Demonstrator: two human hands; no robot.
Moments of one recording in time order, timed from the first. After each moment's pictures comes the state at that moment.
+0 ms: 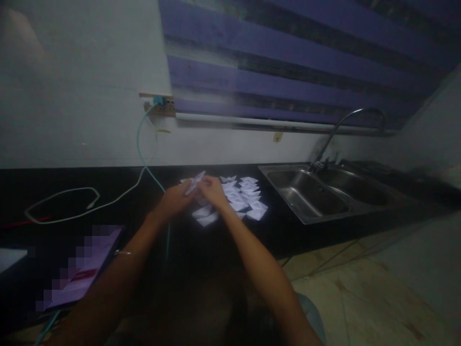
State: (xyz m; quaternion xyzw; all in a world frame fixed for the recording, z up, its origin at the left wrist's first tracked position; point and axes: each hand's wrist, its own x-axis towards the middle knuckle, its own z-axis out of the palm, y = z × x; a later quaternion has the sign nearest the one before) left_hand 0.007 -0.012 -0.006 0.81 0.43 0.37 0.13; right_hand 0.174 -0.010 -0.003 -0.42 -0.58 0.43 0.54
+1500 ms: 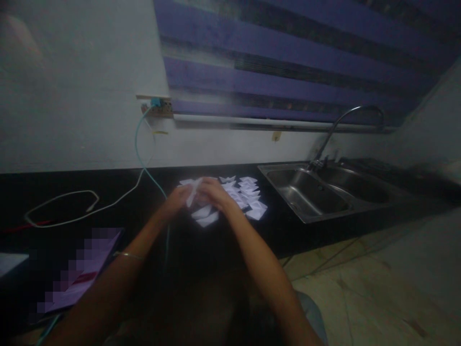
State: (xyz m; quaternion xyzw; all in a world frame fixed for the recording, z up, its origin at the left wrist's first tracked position) left_hand 0.018 -0.005 -0.017 0.74 0.34 0.43 0.39; right_hand 0.186 -0.012 0.001 -0.32 -0.50 0.64 0.49
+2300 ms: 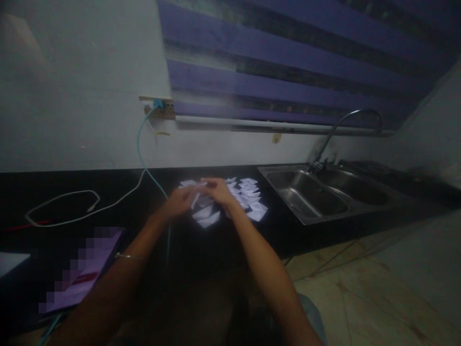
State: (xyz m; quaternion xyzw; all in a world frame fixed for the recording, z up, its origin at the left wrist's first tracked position) left_hand 0.014 -0.016 -0.007 0.83 0.35 0.39 0.20; right_hand 0.200 -0.008 -0.001 -0.36 -0.62 0.48 0.51
